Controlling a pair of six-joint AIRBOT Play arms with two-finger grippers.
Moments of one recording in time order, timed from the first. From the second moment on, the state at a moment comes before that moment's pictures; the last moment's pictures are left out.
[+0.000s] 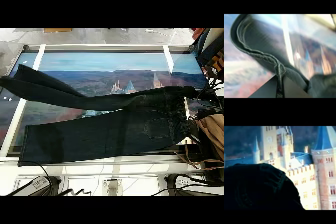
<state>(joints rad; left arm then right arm) 0.87 -1.19 1.41 0.46 -1.44 -0.94 -0.42 -1.38 1.18 -1.00 0.78 1.12</state>
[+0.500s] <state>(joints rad) 0.85 -1.11 1.41 0.56 -1.37 -1.18 -0.42 -1.27 1.18 -1.04 0.79 1.12</state>
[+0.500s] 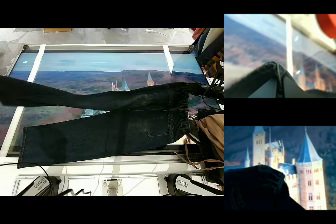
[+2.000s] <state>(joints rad) 0.53 -1.64 1.38 0.56 -0.98 -1.33 -0.42 -1.25 1.18 -1.07 0.60 1.12</state>
